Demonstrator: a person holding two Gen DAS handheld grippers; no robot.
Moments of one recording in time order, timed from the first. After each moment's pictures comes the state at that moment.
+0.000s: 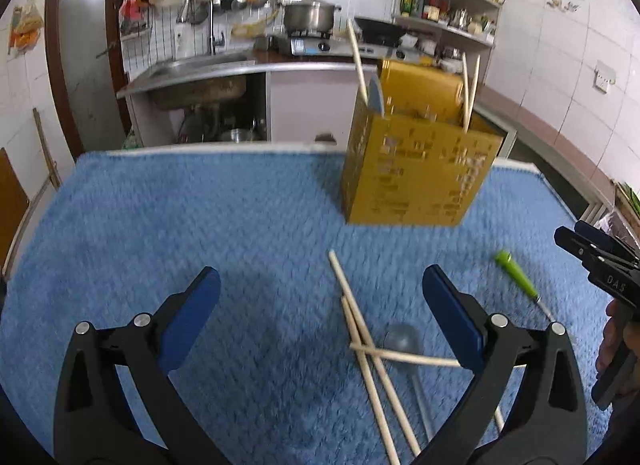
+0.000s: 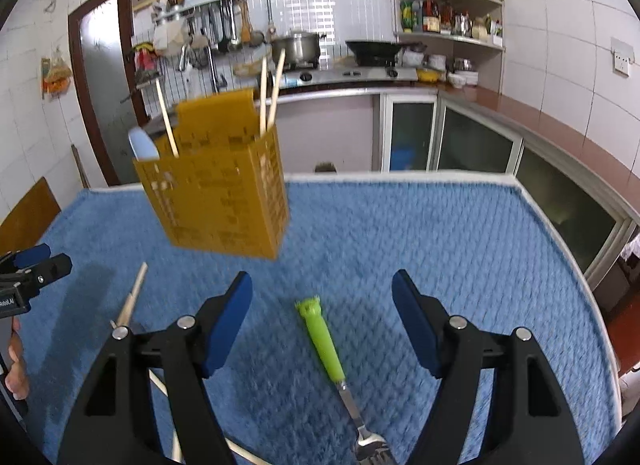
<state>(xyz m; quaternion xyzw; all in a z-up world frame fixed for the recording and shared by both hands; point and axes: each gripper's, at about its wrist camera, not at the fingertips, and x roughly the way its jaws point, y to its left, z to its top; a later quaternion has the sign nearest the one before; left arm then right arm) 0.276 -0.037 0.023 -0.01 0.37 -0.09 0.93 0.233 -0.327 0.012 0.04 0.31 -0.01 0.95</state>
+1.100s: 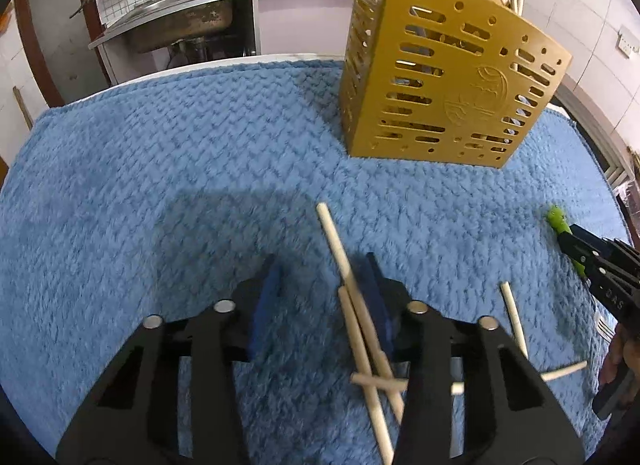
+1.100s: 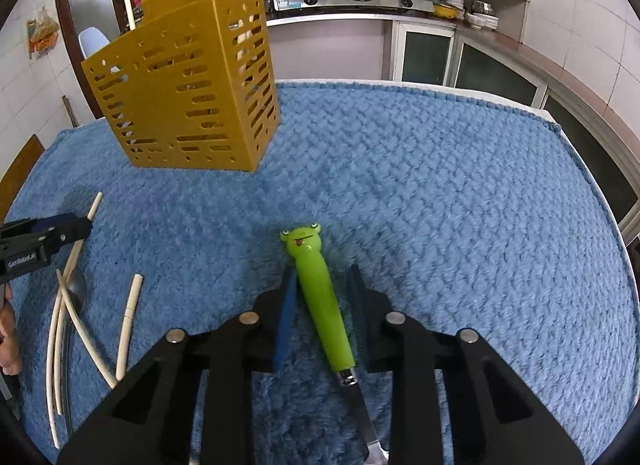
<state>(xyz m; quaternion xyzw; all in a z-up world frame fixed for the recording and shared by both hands) 0.342 -0.072 -0.044 0.02 0.48 -0.09 0.87 0.280 -0.321 -0.056 0.03 0.42 0.01 0.90</state>
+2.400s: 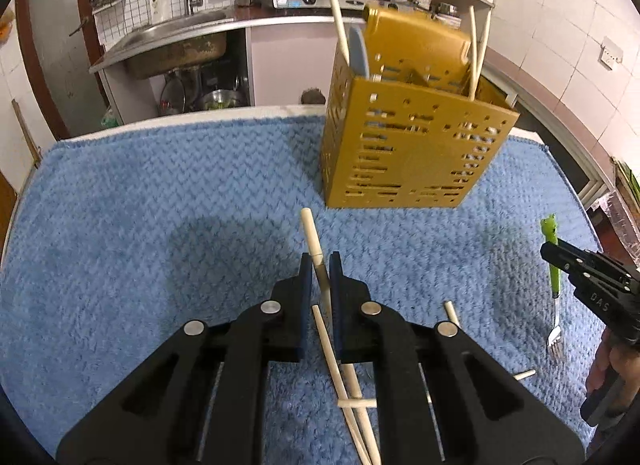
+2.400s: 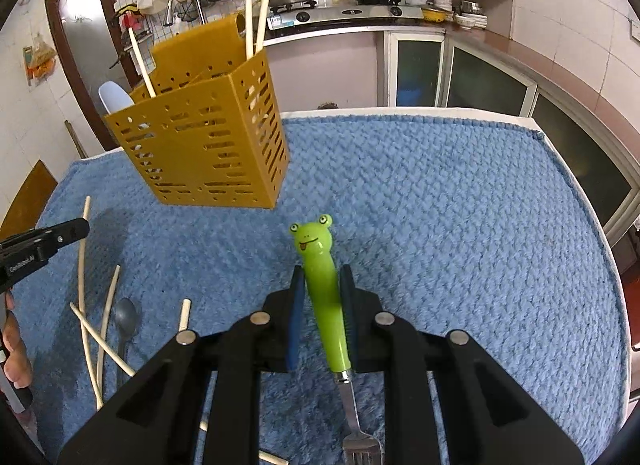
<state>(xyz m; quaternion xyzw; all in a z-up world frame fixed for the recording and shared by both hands) 0.317 -0.064 0.022 0.01 0.44 -0.11 0.89 0.264 -0.327 -0.008 0.07 0.41 0.00 0.91</state>
